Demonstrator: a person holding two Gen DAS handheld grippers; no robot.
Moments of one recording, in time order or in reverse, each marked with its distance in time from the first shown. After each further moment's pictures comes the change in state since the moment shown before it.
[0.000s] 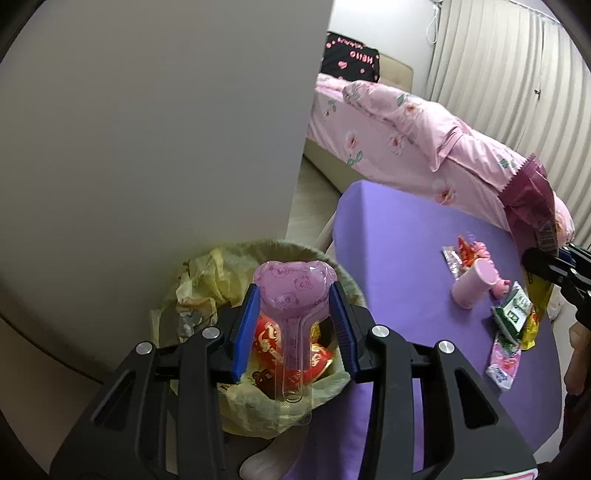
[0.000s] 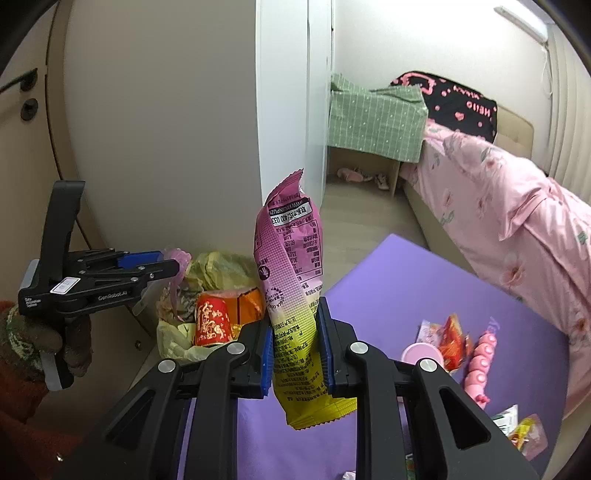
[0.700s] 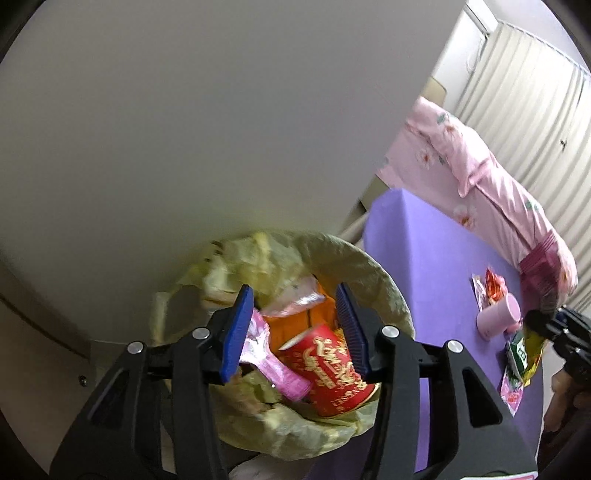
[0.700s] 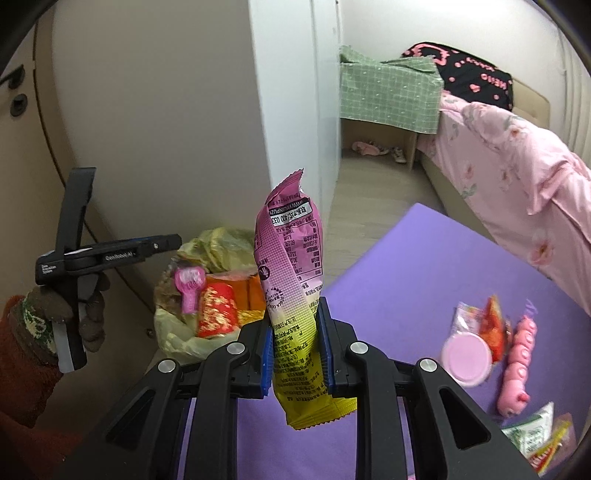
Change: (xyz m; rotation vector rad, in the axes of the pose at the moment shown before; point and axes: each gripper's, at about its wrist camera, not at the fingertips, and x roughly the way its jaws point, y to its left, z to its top) left arm 0.036 0.071 -0.003 -0.204 0.016 -0.012; right arm 0.055 0.002 -0.001 0.028 0.087 0.081
